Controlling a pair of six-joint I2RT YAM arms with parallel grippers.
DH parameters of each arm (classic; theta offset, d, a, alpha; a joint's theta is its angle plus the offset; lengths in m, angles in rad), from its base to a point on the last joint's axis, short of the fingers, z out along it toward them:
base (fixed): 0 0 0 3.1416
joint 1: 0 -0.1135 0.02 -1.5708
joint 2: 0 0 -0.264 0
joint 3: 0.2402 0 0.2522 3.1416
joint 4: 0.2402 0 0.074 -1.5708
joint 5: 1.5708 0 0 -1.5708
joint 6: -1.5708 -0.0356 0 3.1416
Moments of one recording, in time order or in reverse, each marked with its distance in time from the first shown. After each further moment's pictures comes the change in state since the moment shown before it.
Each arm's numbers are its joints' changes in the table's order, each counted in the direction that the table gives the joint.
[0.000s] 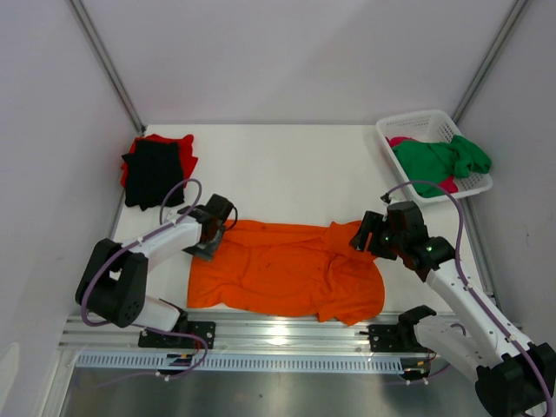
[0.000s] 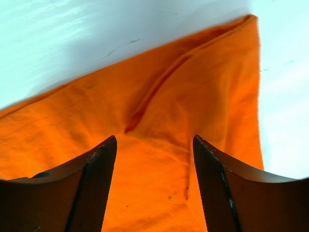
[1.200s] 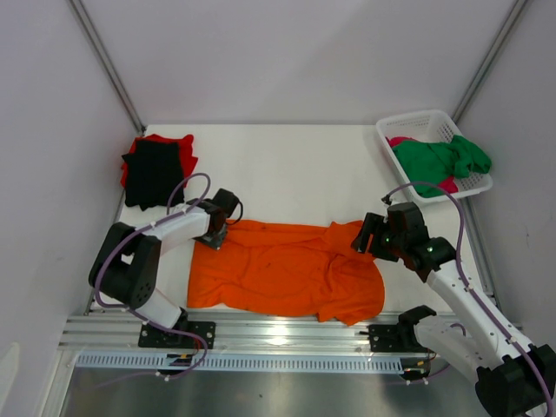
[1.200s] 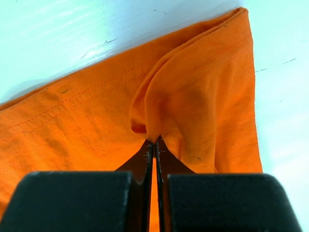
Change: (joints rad) left arm 0.000 -0.130 0.078 0.001 0.000 -0.026; right arm 0.000 0.008 0.002 0.032 0.011 0.004
